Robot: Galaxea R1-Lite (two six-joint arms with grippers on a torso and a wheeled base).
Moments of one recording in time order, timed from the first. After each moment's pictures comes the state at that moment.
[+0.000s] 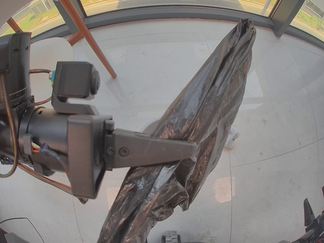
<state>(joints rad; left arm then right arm) -0.80 1.37 -1.04 -0.14 -0.65 -0.42 0.00 0.02 -0.02 0.00 -0.01 0.02</state>
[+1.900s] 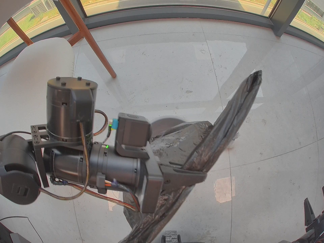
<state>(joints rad) -0.79 1.57 -0.92 -0.33 -0.64 -0.16 0.00 0.02 -0.02 0.00 -0.02 0.02</state>
